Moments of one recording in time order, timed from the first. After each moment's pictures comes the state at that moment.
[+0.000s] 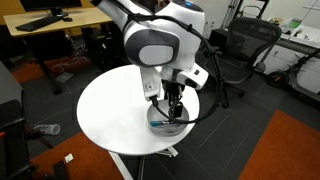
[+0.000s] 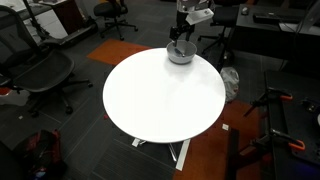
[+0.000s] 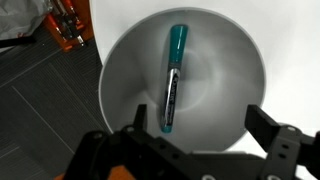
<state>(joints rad) -0.24 0.68 -0.15 -1.67 0.18 2.38 0.03</state>
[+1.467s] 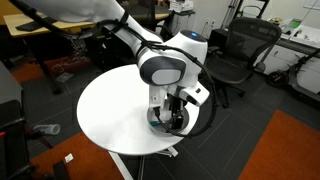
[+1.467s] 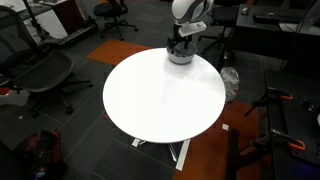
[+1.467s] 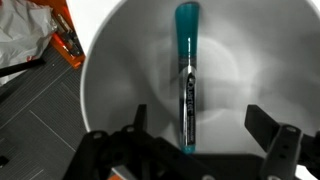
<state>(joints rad) -0.24 0.86 -0.17 -1.51 0.18 2.36 0.19</state>
